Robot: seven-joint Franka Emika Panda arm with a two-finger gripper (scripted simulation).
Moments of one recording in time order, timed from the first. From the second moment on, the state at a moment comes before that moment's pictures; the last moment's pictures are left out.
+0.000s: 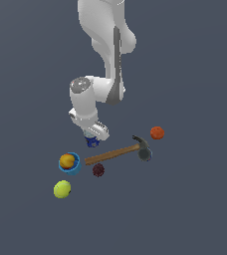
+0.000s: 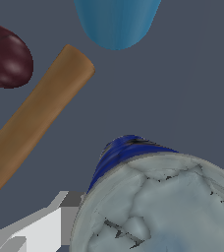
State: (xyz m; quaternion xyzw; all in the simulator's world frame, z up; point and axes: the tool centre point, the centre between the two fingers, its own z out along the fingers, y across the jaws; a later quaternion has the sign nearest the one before) arm -0.076 -0.111 0.075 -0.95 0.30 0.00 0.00
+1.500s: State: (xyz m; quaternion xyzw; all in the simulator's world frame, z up) arm -0.041 0.069 0.252 -0.95 0.30 0.00 0.00
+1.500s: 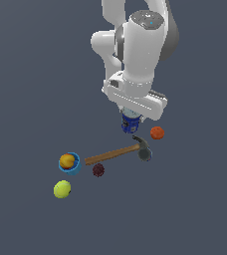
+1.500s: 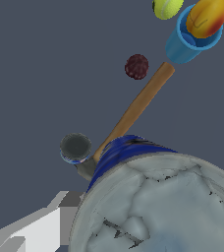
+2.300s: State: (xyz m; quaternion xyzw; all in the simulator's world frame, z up) arm -0.012 0.187 0.367 -0.96 0.30 0.00 0.00
